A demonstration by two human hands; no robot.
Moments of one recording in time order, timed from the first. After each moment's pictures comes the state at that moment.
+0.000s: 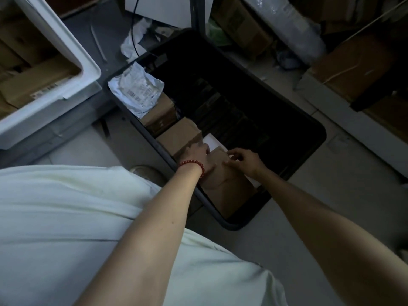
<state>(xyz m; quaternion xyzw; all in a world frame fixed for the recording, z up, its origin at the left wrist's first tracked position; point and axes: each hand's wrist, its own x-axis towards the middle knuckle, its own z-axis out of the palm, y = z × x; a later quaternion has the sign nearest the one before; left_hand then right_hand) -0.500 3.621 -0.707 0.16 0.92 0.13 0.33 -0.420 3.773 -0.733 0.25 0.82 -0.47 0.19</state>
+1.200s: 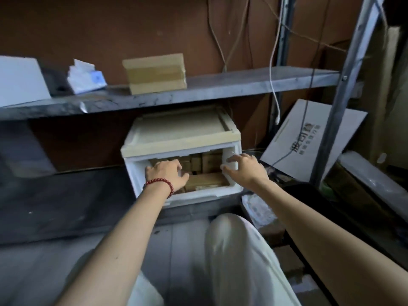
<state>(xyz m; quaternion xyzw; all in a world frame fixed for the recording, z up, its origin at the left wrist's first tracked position) -0.535 3.298 -0.413 -0.09 0.99 0.07 -0.08 -0.577 3.516 -0.426 -0.12 0.96 -0.23 -0.07</state>
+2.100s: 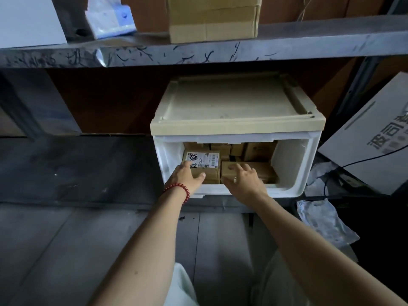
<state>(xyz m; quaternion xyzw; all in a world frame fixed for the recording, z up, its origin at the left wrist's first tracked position) -0.628 3.188 -0.525 -0.22 0.93 0.29 -0.02 -0.663 3.355 -0.523 -0.14 0.96 -0.24 0.06</state>
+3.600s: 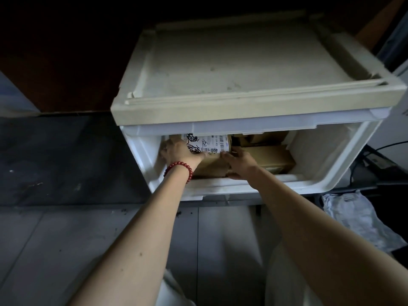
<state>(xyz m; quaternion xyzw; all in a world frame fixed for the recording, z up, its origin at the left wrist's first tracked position) -0.750 3.156 -0.575 -0.28 0.93 0.25 -0.01 -0.788 3.303 -0.605 0.05 0.80 -0.54 0.24</state>
